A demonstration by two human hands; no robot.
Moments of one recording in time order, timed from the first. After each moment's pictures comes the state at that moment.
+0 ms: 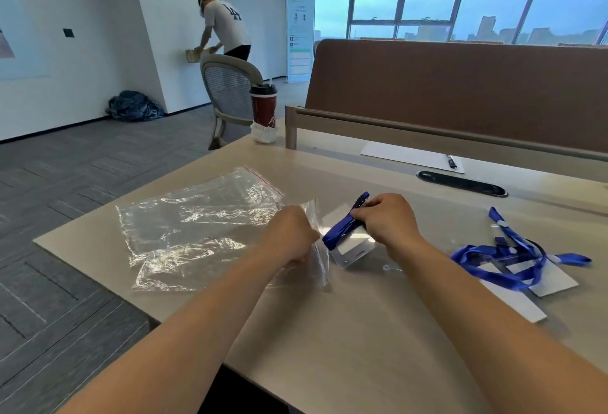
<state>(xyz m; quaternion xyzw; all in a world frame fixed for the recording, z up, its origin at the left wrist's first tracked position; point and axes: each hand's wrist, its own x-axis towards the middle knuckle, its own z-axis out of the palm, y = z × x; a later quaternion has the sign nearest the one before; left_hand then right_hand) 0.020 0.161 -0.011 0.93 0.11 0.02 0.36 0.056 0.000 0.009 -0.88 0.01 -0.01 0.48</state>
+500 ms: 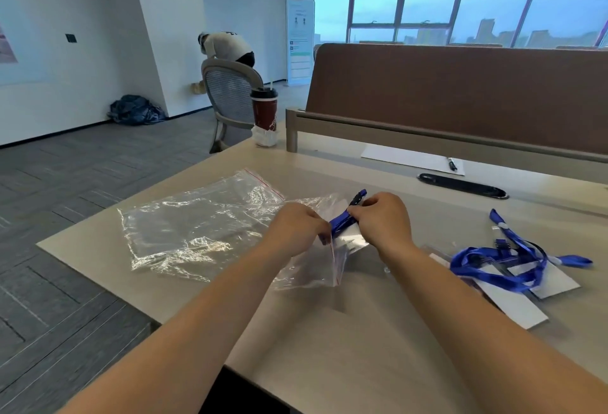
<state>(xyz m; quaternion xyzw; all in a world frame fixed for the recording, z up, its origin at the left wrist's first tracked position) 0.009 0.155 0.007 0.87 0.11 0.03 0.49 0.057 0.012 0.005 -0.88 0.01 -0.06 0.48</state>
